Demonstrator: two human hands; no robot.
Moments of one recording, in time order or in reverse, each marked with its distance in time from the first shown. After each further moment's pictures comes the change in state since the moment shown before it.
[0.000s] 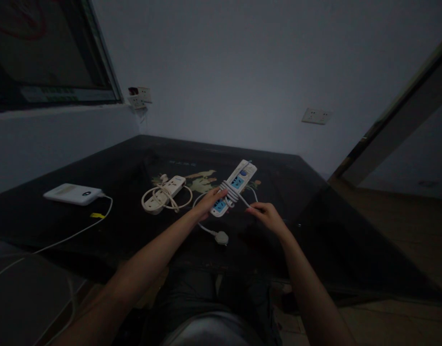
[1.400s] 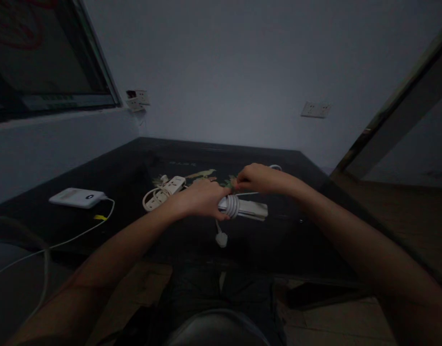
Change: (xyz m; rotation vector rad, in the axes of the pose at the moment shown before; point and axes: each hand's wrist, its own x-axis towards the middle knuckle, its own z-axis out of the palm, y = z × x) left_hand -0.058 0.115 0.048 1.618 -0.290 0.255; right_hand 0.072 -0.141 -0.046 -0.771 -0.474 -0.147
